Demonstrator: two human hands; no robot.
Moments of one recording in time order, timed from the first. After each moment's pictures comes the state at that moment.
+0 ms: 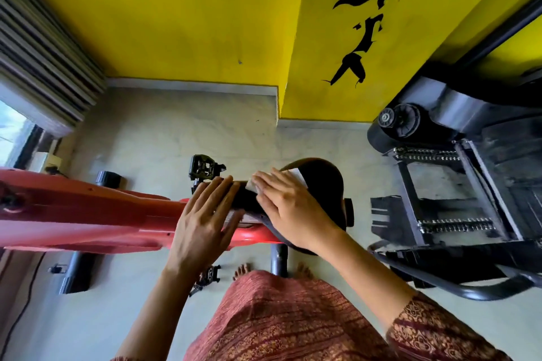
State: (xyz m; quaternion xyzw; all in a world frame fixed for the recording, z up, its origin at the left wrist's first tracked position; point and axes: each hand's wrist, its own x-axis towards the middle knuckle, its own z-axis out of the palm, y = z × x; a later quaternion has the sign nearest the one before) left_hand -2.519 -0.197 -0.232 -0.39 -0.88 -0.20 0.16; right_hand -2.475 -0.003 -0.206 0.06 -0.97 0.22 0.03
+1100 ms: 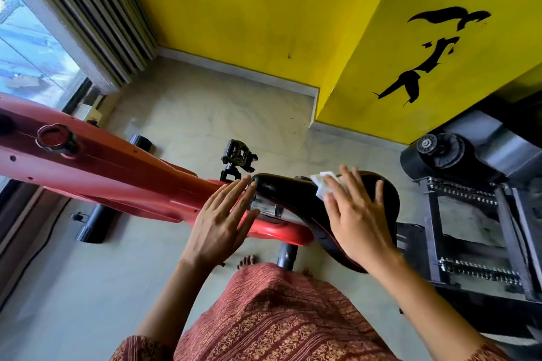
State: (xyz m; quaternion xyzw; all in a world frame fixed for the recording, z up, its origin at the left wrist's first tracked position) left_hand -2.514 -0.247 -0.257 -0.33 -0.89 -0.26 0.20; right_hand -2.472 -0.002 -0.201 -0.02 -0.99 0.09 0.07
